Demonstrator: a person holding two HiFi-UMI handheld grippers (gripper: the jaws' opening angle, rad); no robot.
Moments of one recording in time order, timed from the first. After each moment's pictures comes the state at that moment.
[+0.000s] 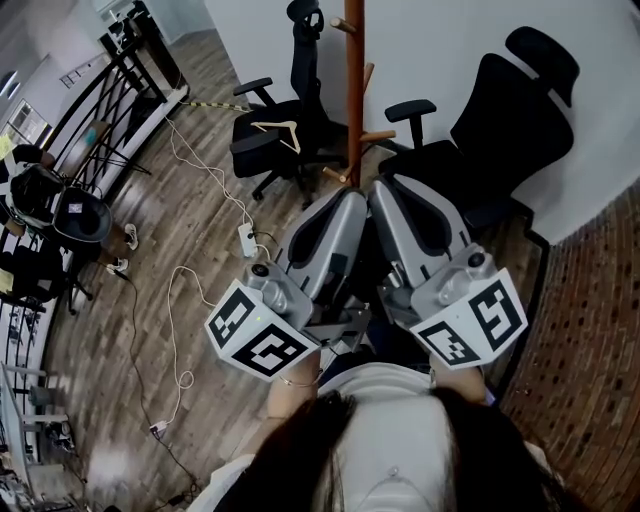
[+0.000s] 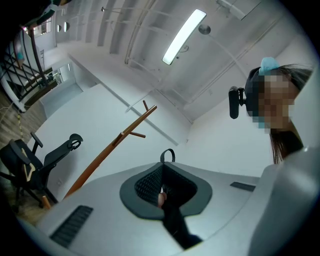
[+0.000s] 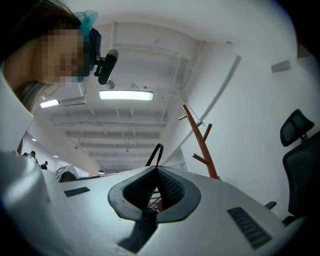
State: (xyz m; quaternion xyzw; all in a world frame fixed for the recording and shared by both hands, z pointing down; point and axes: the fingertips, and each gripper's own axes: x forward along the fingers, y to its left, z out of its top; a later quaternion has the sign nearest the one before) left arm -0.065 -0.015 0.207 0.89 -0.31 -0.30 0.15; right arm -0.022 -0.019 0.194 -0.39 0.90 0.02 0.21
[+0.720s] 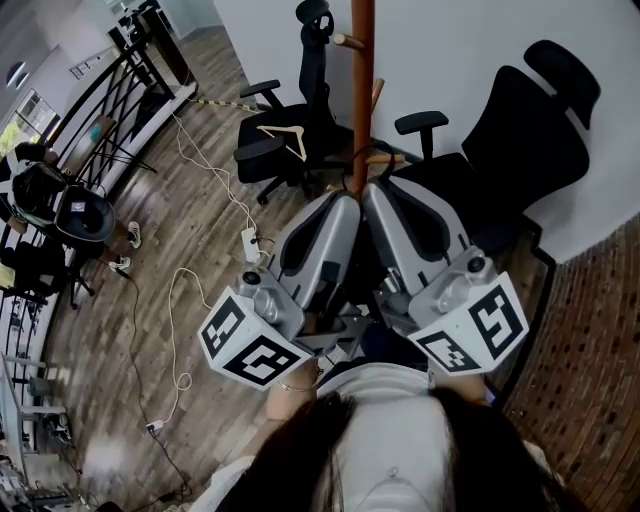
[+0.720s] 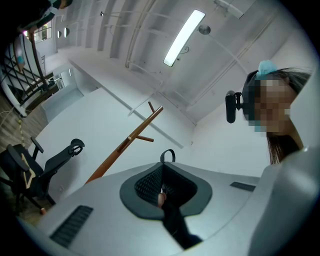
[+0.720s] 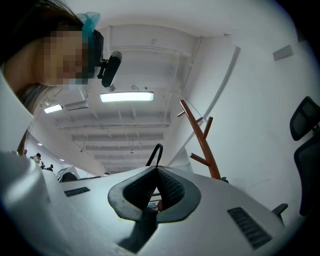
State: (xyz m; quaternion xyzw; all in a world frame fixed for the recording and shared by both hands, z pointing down) left arm -0.067 -0.068 0.200 0.88 -0.33 -0.31 0.13; right arm -0.022 -0.074 0.186 -0.35 0.91 0.03 0.22
